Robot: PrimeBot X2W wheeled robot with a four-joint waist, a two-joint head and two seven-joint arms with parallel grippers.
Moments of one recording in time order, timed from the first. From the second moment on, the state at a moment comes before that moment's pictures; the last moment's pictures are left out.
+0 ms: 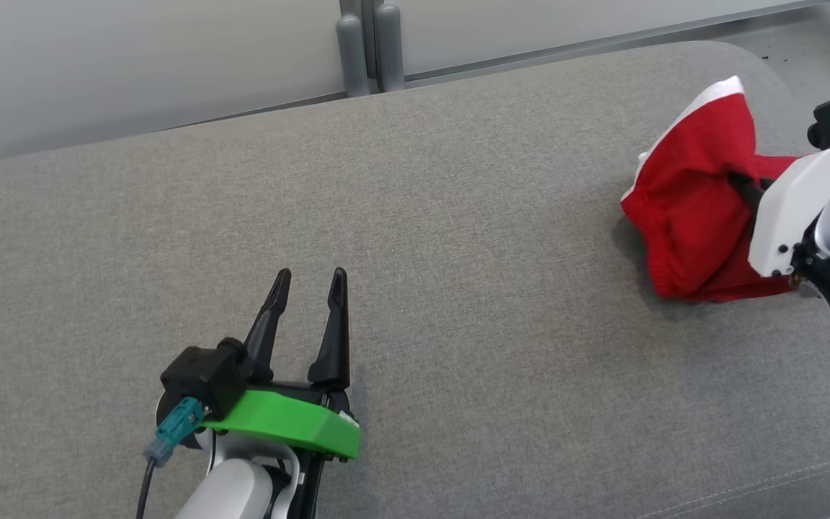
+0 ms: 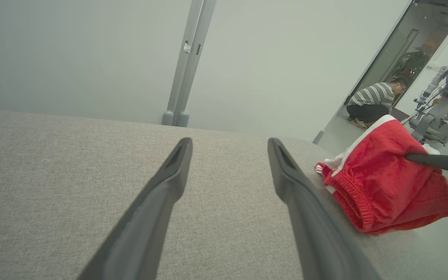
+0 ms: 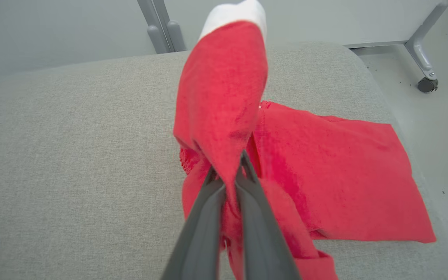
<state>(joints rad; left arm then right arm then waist) -0.20 0.19 -0.53 0.03 -0.64 0.19 -0.24 -0.57 -0.38 0.06 0.28 0.46 0.13 0.64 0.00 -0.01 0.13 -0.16</state>
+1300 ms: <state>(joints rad) -0.28 0.23 -0.56 -0.03 -0.60 0.22 -0.18 -0.75 -0.55 -0.16 0.90 0.03 0.13 0.25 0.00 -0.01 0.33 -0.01</state>
